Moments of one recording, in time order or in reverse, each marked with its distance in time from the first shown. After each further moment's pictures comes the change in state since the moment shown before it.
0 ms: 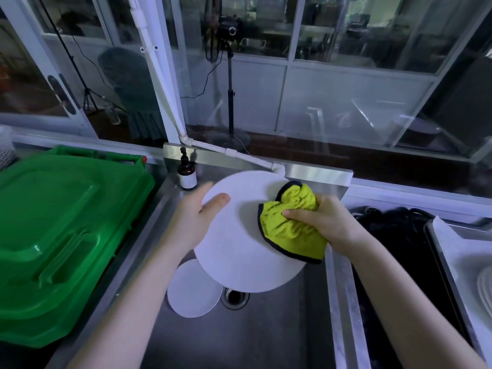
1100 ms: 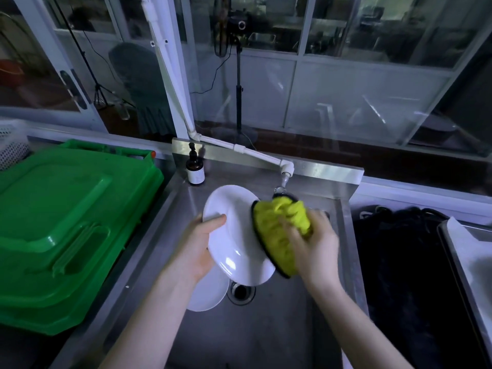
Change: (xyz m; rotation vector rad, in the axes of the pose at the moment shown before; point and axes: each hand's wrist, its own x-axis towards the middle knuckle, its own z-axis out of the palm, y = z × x) left_hand -0.032 -0.012 0.013 -0.691 0.079 -0.574; right_hand -0.032 0.036 0.070 -0.259 0.550 -0.331
